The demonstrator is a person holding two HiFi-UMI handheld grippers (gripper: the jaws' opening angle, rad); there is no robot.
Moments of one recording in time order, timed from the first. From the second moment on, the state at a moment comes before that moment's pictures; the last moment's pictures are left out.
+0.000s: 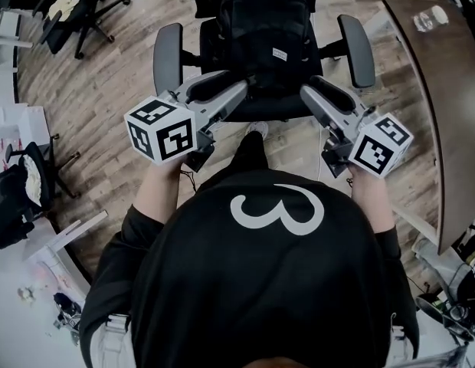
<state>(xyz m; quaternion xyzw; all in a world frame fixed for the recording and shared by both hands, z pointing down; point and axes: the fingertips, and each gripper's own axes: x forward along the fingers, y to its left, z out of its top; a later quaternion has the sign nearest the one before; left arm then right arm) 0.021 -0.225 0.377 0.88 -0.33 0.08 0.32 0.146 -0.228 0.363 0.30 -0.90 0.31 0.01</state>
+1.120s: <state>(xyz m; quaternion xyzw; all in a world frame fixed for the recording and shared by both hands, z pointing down) 0.084 -0.041 0.265 0.94 -0.28 0.04 0.20 0.161 -0.058 0.272 0.25 -0.94 0.23 -0.03</state>
